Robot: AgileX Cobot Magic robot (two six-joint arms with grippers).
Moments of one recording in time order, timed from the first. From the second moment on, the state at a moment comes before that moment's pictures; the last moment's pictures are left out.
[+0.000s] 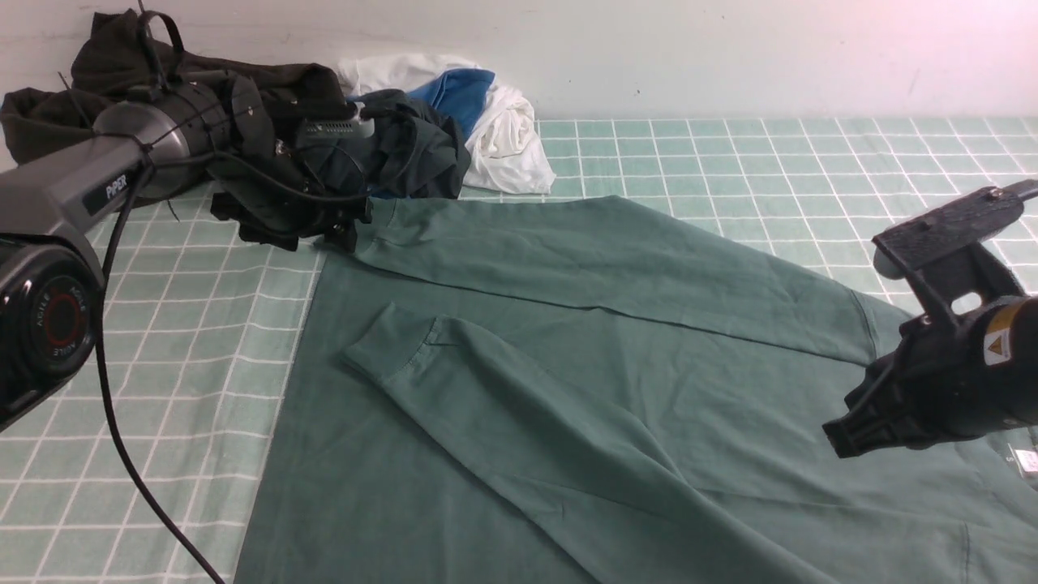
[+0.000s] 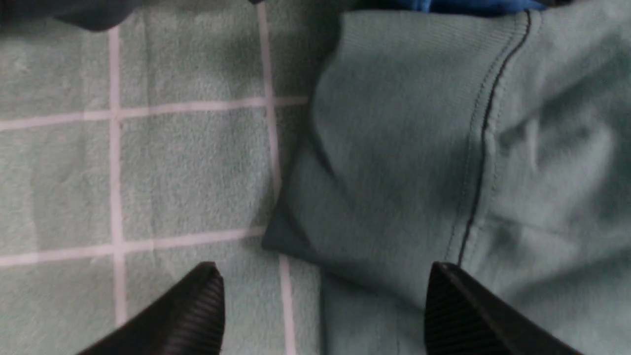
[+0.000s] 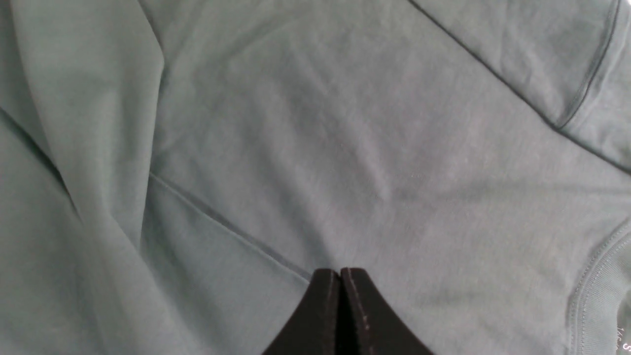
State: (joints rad) right arm 0.35 1.31 -0.85 -0.06 0.74 0.00; left arm -0.07 2.38 -2.00 -0.14 0.74 0.07
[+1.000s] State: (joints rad) right arm 0.35 1.32 -0.85 -0.07 0.75 0.00; left arm -0.11 2.33 -2.00 -0.20 0.76 0.14
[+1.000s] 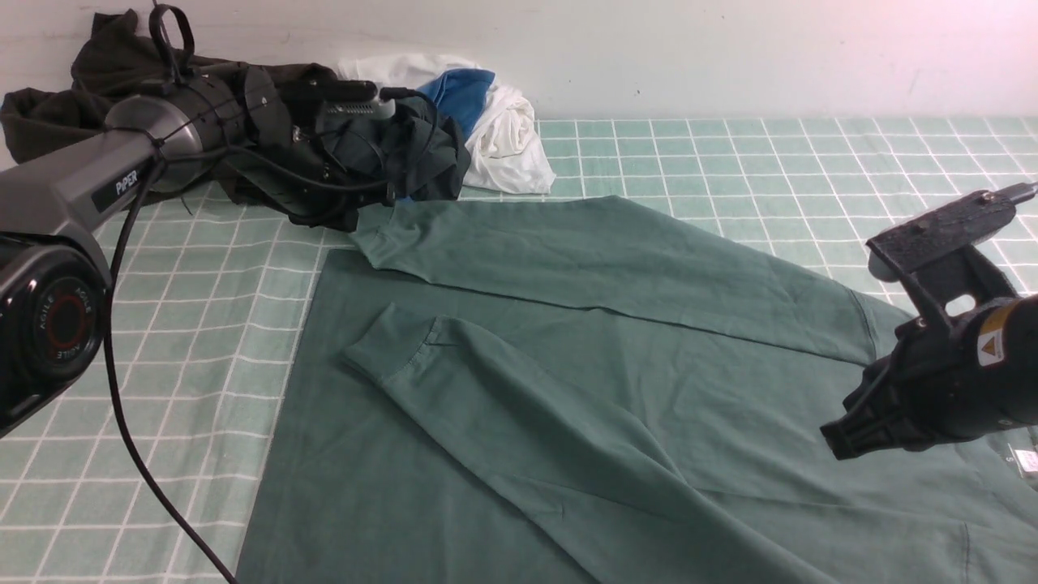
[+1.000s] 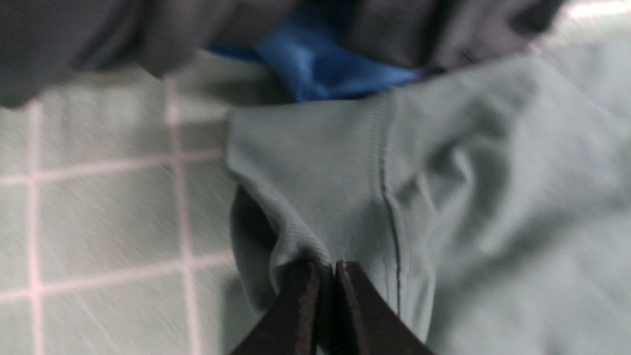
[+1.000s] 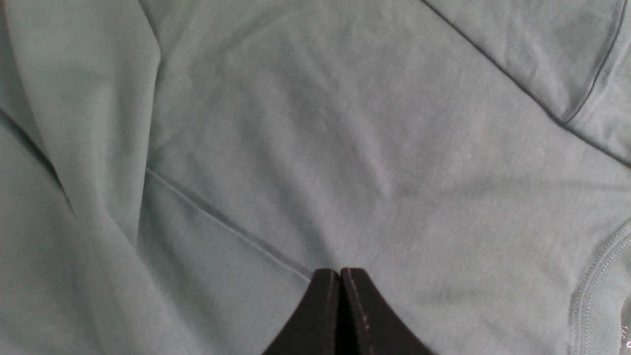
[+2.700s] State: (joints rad) right arm 0.59 1.09 -0.91 0.05 1.24 -0.15; left arm -0.74 1.28 -0.51 -0.12 0.87 0.58
